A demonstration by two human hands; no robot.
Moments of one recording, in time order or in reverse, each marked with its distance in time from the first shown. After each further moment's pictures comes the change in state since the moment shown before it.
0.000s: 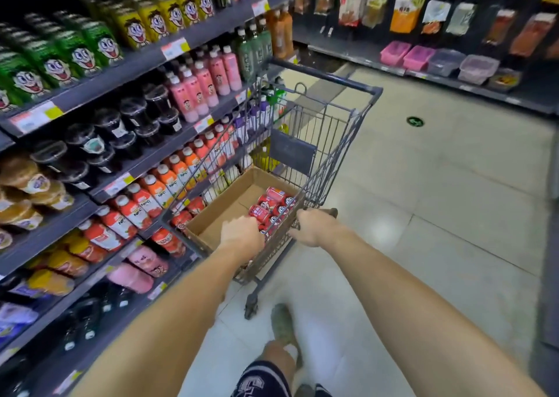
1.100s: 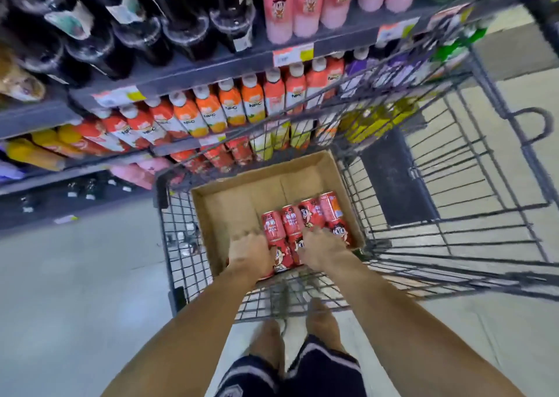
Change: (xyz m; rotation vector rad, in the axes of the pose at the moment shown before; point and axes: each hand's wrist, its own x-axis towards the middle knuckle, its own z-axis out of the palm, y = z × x) left_hand 0.281 -0.052 0.127 -0.363 -0.474 -0.525; right_hand 0.371 -0.012 0.030 -0.399 -0.523 -0.357
